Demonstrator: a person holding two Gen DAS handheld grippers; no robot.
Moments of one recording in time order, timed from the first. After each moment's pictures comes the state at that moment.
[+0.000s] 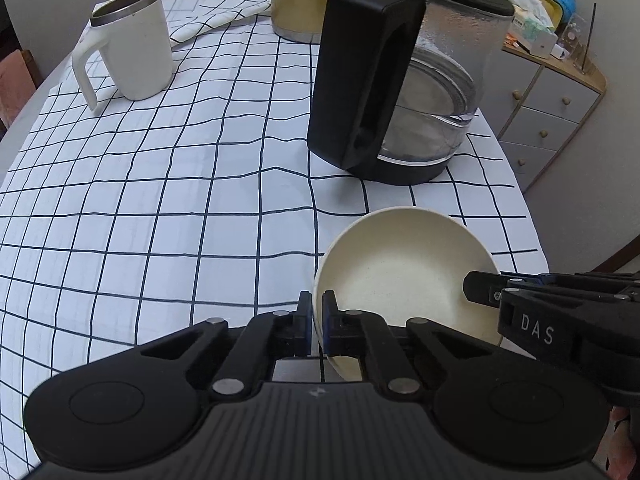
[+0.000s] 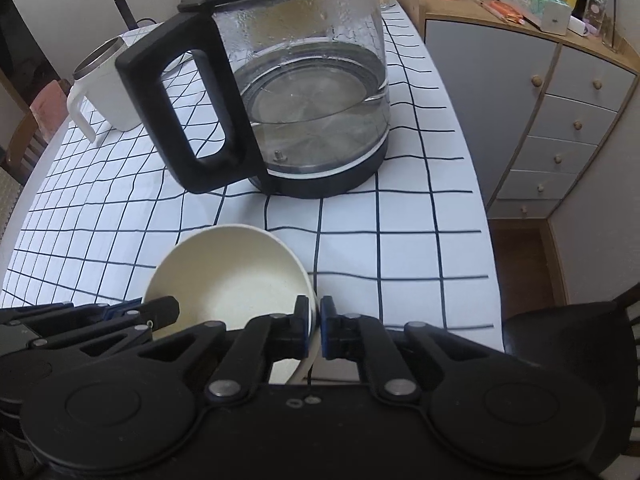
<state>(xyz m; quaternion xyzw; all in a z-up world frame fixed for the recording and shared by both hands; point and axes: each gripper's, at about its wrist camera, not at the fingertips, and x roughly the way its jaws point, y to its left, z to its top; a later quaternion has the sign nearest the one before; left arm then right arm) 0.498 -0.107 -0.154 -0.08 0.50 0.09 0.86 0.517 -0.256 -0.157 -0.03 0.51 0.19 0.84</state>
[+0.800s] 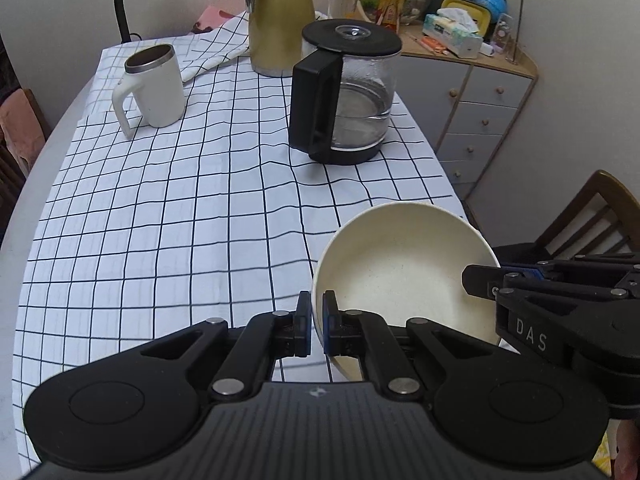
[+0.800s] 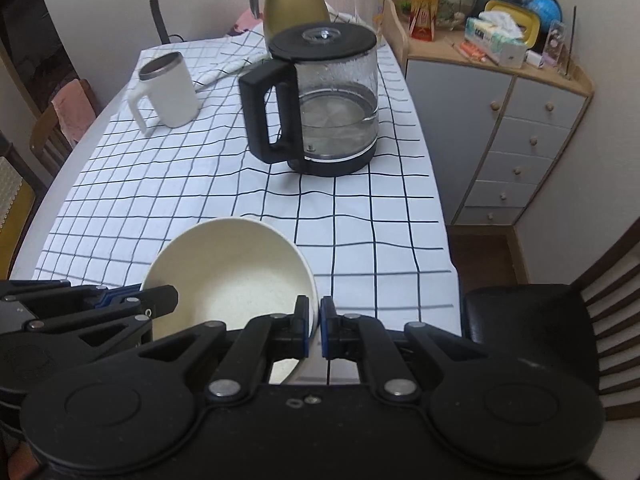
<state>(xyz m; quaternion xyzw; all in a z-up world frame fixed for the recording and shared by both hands) 0.362 -0.130 -0.057 -0.04 0.48 0.04 0.88 0.378 -0.269 -0.067 -0.06 0.47 0.17 0.86</state>
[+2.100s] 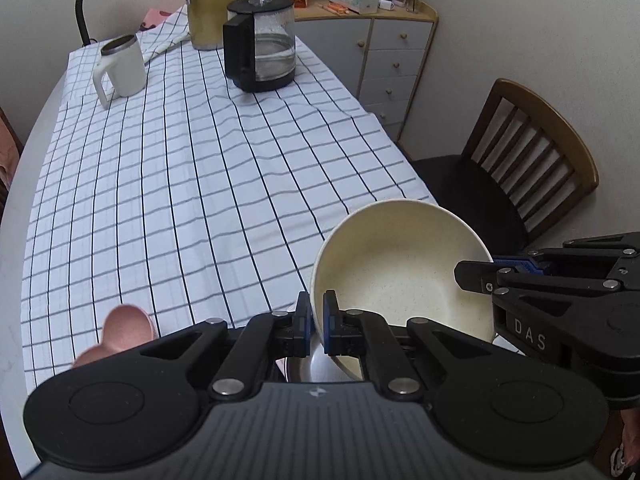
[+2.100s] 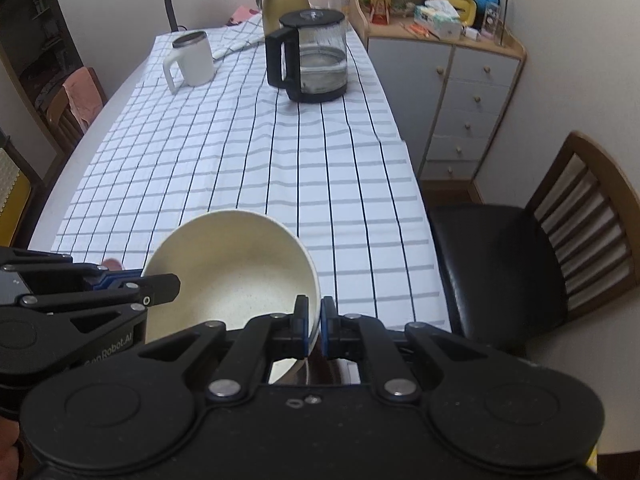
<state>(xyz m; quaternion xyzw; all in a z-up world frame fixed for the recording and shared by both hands) 0.158 -0.169 -0.038 0.00 0.50 -0.06 0.87 0.147 -0.310 -0.040 -0.05 0.48 0.12 0.87</state>
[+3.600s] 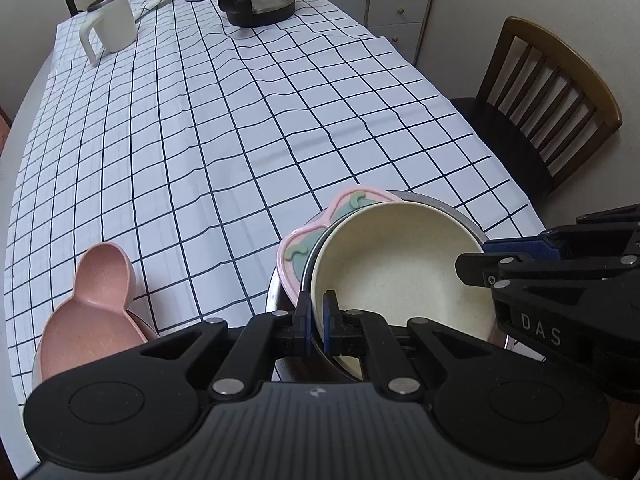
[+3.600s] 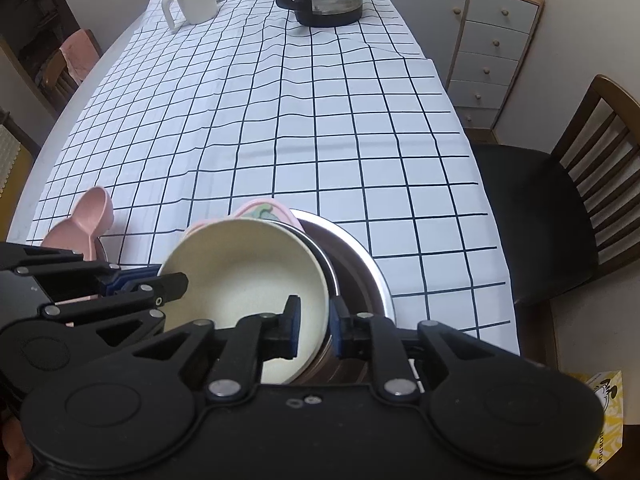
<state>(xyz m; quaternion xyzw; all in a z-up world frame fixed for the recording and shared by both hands) 0.145 -0.161 -0.120 0.04 0.53 -0.06 0.84 0.134 -0.298 -0.118 -0.04 0.53 0.13 0.84</state>
